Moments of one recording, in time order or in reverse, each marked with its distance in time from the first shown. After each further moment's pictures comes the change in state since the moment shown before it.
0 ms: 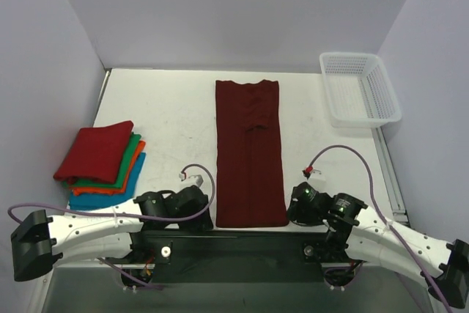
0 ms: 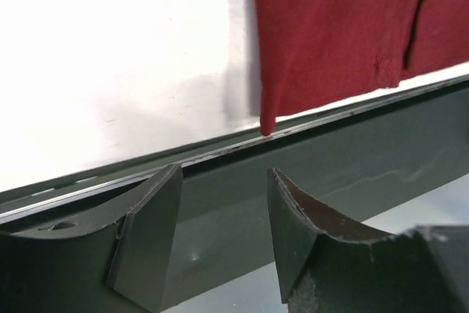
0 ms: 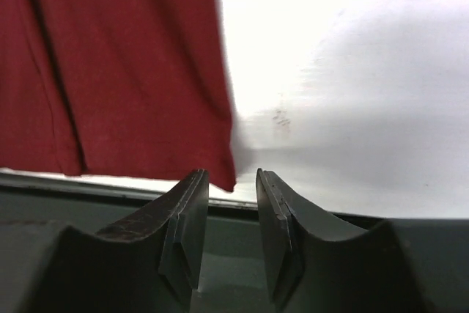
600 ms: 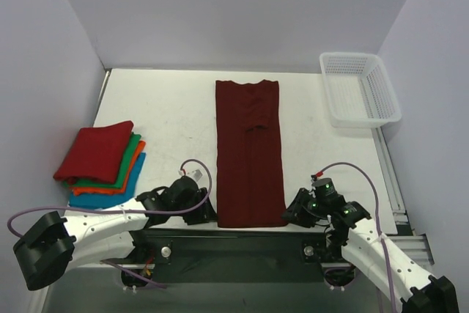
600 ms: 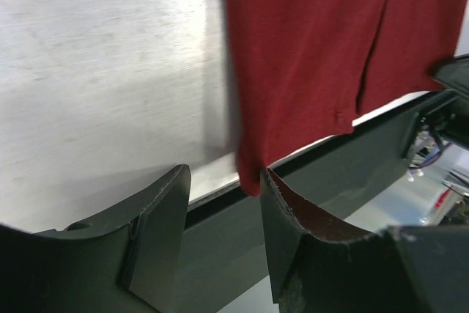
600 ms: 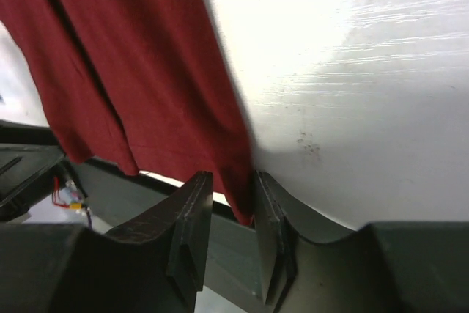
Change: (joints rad) left arm 0.227 0.048 -0.150 0.345 0.217 0.055; right arm -0.512 -0.121 -0.251 0.246 -0.566 -0.098
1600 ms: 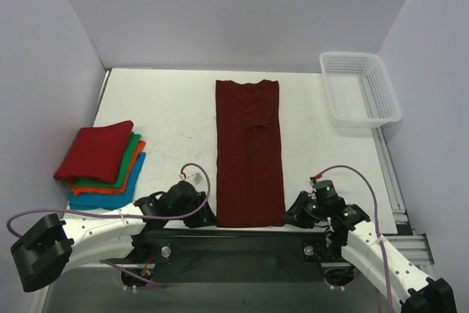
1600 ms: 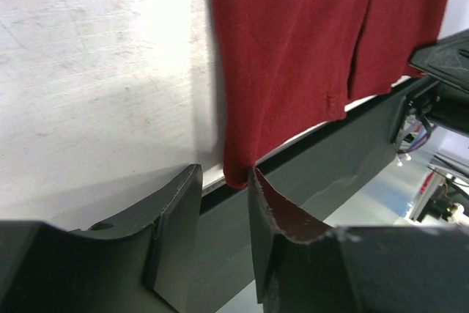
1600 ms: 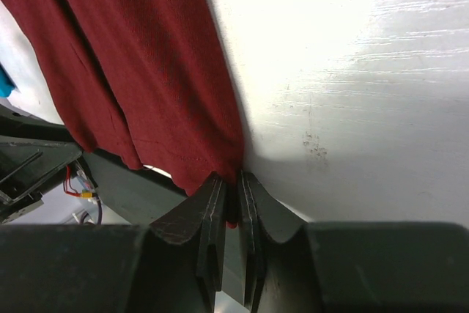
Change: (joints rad) left arm -0.029 -0.037 -0.077 0.113 0.029 -0.039; right arm -0.018 -0.032 -0.059 0.056 -0.074 0.018
